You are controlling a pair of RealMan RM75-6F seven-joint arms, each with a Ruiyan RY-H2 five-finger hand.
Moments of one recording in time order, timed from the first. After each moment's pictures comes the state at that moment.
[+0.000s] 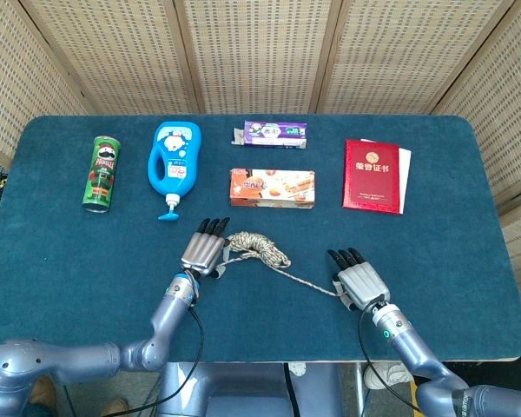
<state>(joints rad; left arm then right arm) -0.89 -1.87 -0.23 -1.31 0.75 0.97 0.68 0.57 -1.45 0.01 -1.53 -1.21 0.94 -0.43</state>
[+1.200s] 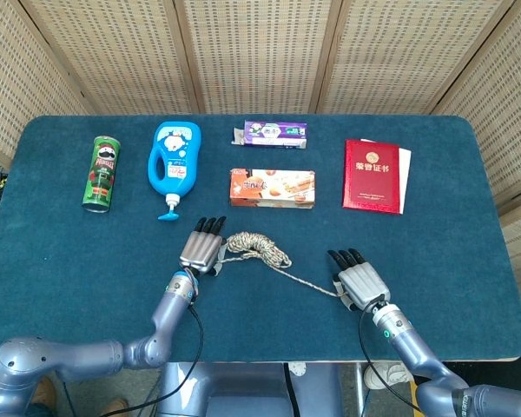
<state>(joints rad) -0.91 -1.88 -0.22 -1.28 0.68 0.97 0.71 0.57 -1.45 0.01 -1.52 -1.21 0.93 -0.43</state>
